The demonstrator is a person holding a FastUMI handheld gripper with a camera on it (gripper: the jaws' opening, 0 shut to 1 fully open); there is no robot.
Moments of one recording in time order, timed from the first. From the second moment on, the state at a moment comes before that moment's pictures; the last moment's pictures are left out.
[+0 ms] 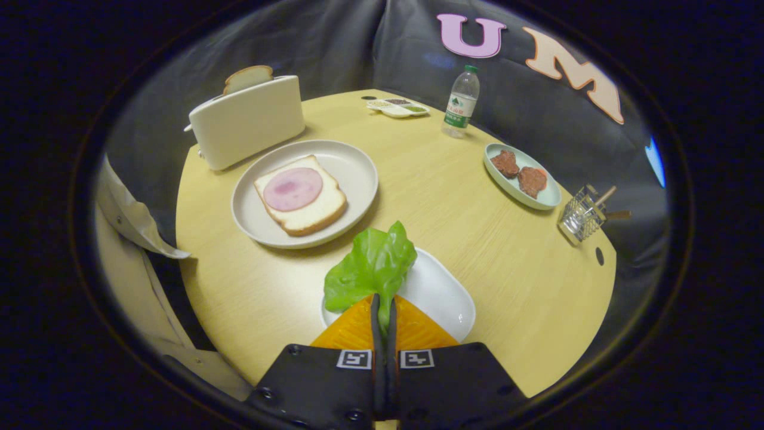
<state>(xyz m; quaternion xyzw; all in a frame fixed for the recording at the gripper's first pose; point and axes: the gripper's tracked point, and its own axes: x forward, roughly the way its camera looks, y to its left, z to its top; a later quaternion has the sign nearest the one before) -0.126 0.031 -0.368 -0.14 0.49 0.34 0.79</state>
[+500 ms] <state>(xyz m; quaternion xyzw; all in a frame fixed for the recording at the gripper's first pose) -0.116 0.077 -0.321 -0.14 0.46 0.35 0.81</state>
